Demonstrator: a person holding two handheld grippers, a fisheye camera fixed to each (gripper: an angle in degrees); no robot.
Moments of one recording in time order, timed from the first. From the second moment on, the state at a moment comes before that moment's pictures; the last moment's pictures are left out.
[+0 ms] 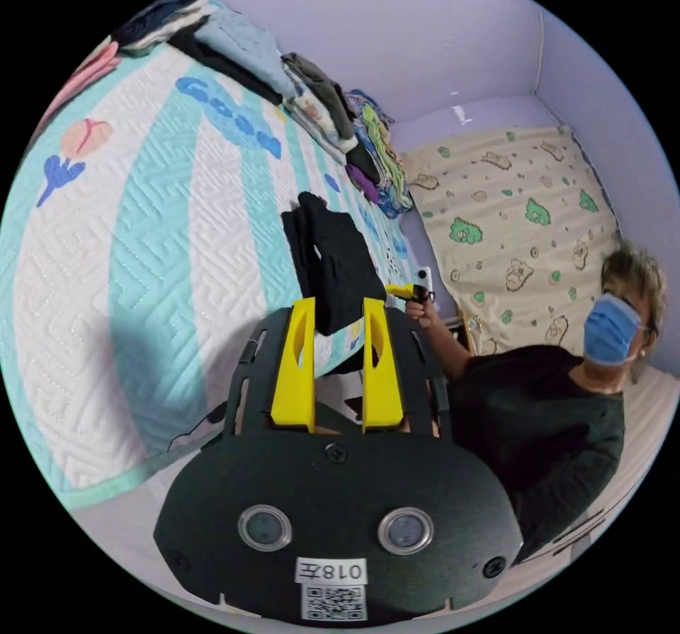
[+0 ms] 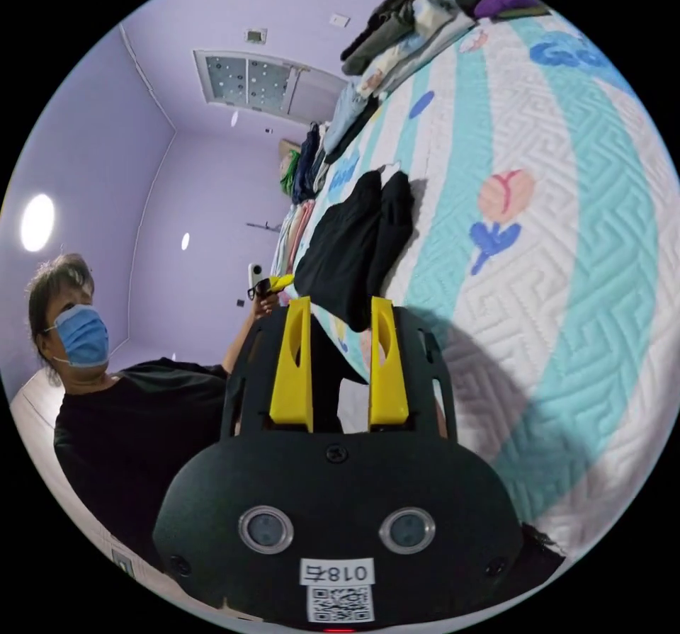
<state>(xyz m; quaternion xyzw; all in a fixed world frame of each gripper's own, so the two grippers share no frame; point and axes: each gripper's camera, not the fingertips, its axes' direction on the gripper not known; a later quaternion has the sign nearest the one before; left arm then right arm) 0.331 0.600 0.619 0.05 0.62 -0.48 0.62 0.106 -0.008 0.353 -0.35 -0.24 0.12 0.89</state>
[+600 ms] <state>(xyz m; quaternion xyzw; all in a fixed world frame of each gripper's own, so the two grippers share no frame) 0.370 0.571 0.703 0.00 0.68 -0.46 0.57 0.083 -0.005 0.394 -0.39 -0.32 0.15 0.85</state>
